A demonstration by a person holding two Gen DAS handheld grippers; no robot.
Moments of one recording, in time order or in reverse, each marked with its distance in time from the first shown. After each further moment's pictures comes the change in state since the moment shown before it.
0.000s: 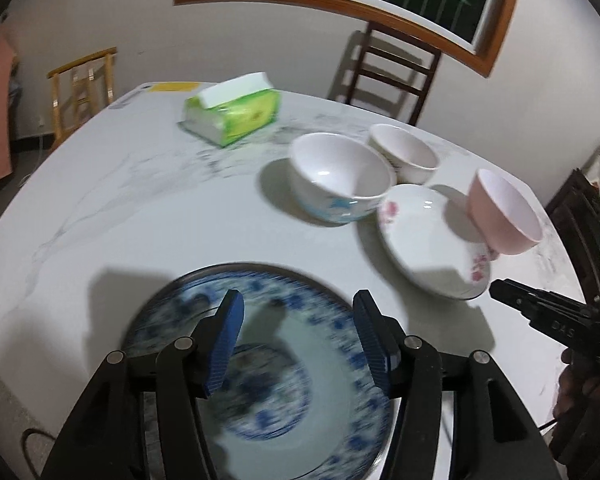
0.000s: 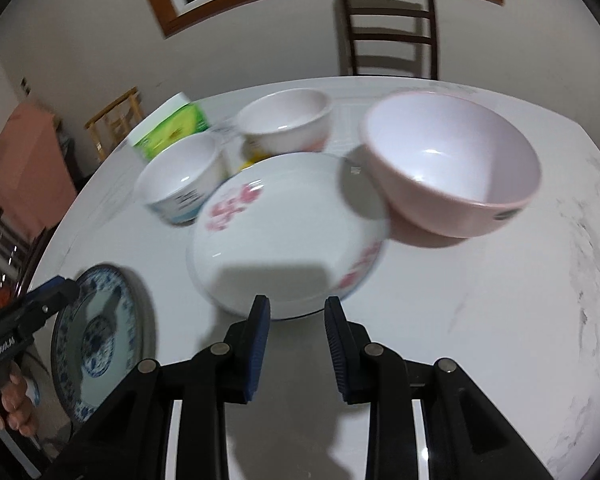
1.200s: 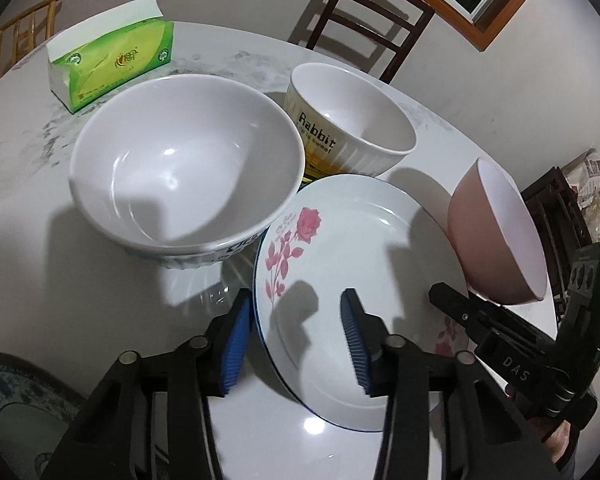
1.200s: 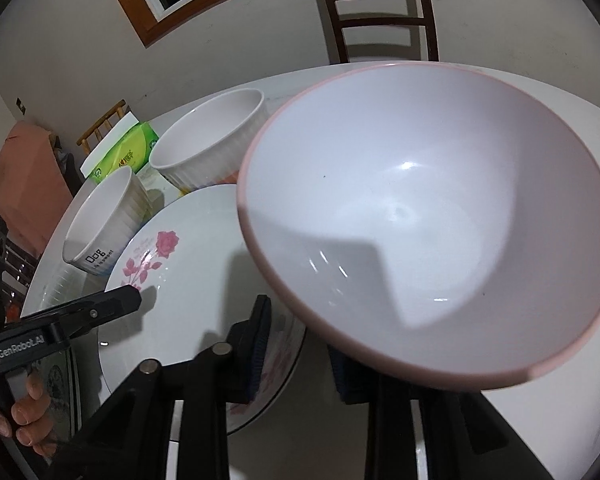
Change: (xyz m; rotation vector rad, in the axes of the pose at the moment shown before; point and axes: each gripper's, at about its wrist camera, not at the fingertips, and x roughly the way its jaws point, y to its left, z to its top) left arm 0.129 -0.073 0.047 -0.069 0.202 -0.155; right arm 0.077 -0.057 0.047 0.024 0.013 0.059
